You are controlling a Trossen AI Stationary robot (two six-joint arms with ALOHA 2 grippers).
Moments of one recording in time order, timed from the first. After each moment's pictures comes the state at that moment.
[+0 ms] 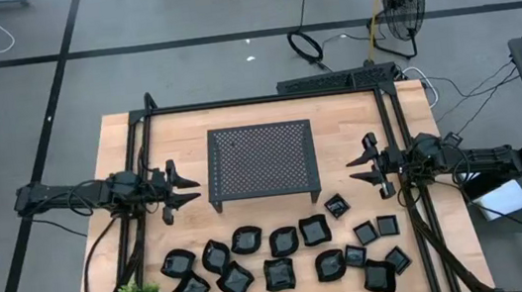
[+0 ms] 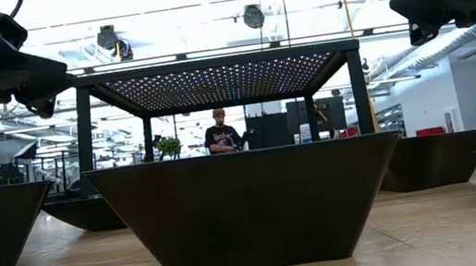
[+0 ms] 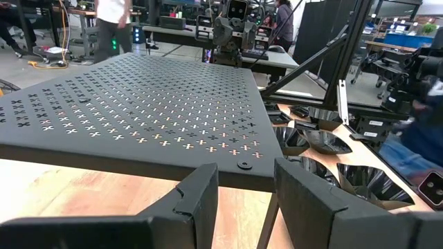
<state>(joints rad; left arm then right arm) -0.07 0.19 0.05 0.06 -0.04 -0.14 -0.08 0.01 0.01 0.13 -0.21 0.01</state>
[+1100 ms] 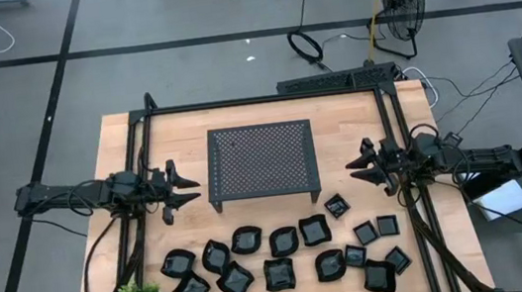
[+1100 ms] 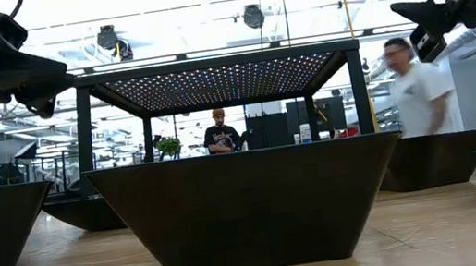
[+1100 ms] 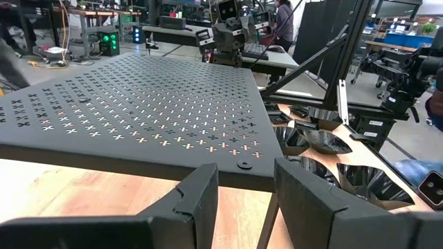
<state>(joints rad) -0.07 0.19 0.05 0.06 -0.04 -0.14 -0.08 0.01 0.01 0.13 -0.21 0.43</state>
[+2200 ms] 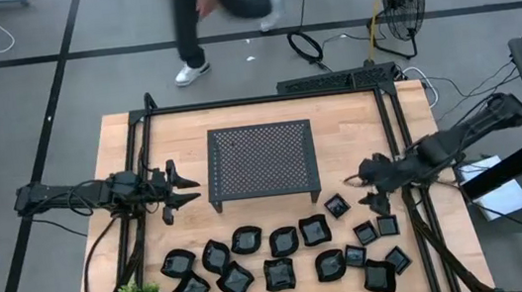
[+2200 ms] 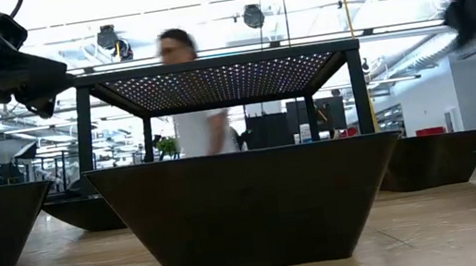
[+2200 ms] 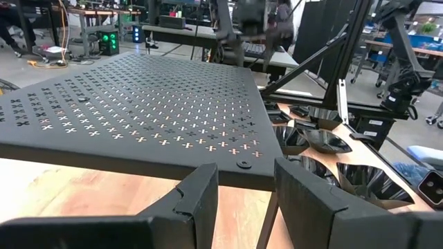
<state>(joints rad) -0.07 0.19 0.05 0.05 -0.04 -0.14 0.40 0.84 0.71 -0.91 0.10 0.81</state>
